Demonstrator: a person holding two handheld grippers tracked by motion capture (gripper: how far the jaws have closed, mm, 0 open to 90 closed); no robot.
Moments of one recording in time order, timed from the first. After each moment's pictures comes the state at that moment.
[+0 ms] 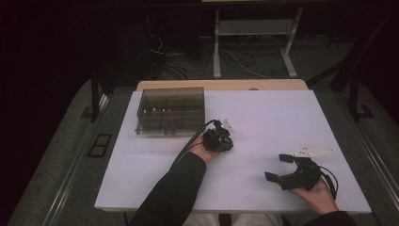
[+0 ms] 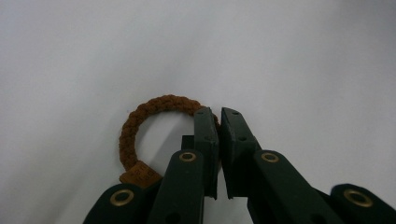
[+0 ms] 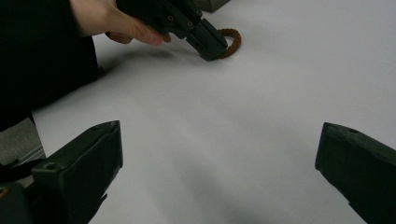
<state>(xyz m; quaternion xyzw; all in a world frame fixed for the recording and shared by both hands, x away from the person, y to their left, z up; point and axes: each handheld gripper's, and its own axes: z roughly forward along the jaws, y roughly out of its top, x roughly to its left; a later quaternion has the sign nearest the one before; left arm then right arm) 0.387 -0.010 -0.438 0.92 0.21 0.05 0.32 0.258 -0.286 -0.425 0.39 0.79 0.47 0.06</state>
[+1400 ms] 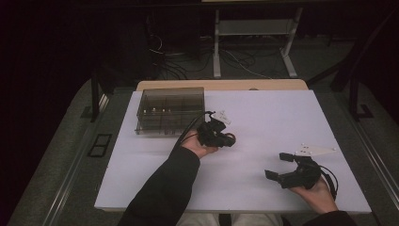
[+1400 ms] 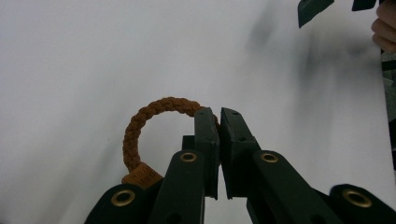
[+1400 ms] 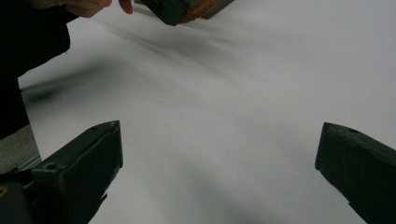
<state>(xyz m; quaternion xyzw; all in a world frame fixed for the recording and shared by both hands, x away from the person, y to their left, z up) 0.378 0.010 -0.383 0.90 0.18 -0.01 0.39 0.260 -0.287 -0.425 0.40 0.78 0.48 0.07</state>
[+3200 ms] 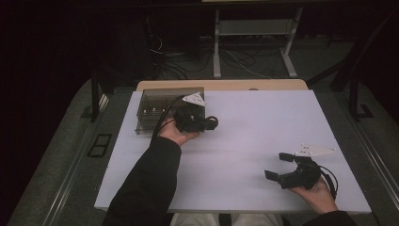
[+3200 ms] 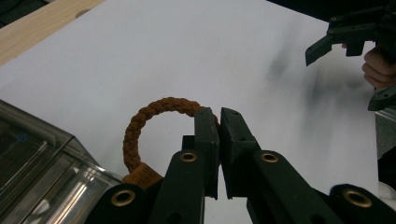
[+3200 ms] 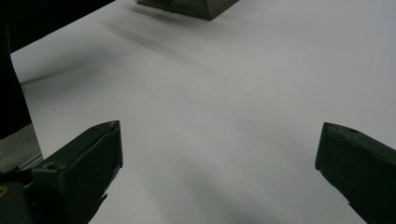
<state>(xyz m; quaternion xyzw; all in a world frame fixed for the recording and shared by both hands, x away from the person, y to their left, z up) 0.388 0.071 -0.334 0.88 0.22 0.03 0.43 0.259 -0.287 -0.425 0.39 0.78 0.48 0.07</state>
